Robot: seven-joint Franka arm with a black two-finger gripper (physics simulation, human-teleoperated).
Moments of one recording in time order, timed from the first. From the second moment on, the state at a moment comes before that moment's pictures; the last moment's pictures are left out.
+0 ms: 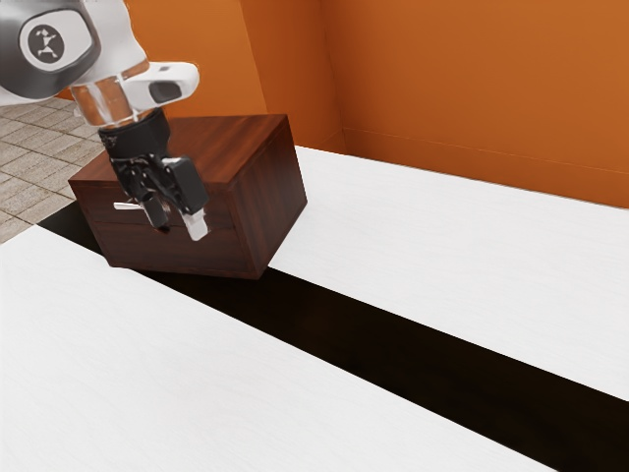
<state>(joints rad) -0.01 -0.05 0.18 -1.45 -0.09 1.38 0.20</state>
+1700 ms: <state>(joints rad) 0.35 -0.13 0.15 -1.84 0.05 2.08 -1.42</state>
